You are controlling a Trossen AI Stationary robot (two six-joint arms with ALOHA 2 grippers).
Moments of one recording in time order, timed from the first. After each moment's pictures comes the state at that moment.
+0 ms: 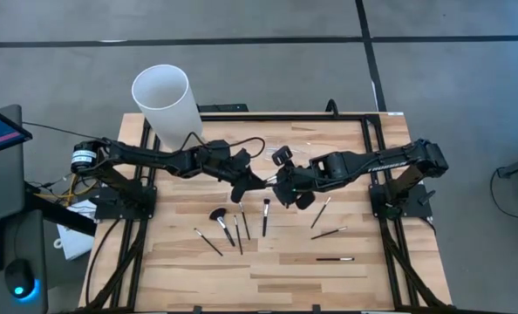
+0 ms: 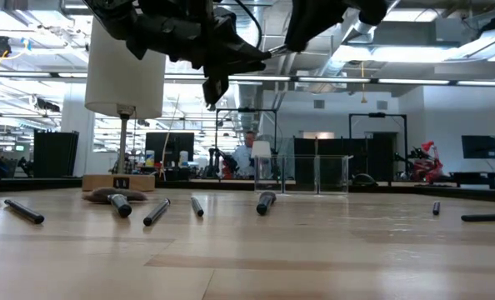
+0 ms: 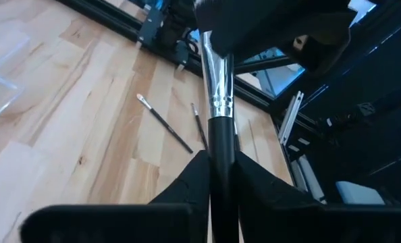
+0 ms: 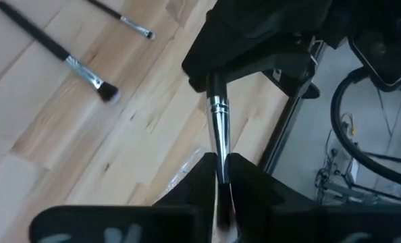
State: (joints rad) left arm 0.10 1.51 0.85 0.34 0.36 -0.42; right arm 0.17 1.64 1.56 -0.93 0.45 -0.70
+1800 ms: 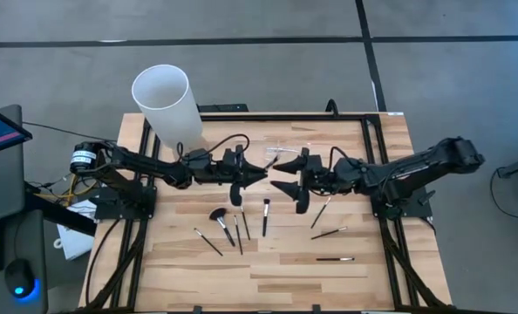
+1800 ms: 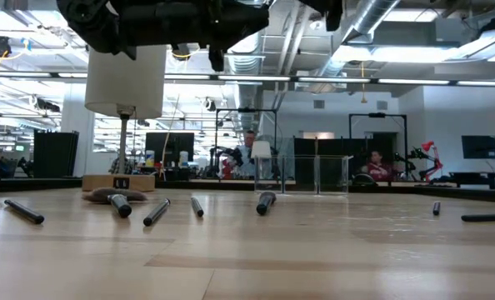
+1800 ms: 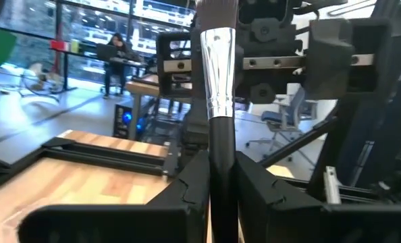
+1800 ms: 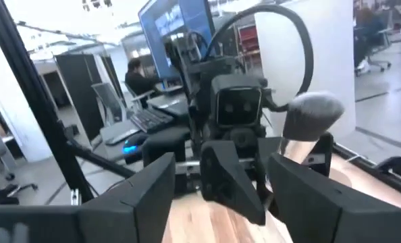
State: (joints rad) left arm 0.02 1.51 0.70 0.93 0.06 -0.15; right arm 0.17 1.28 0.78 0.56 0.27 0.19
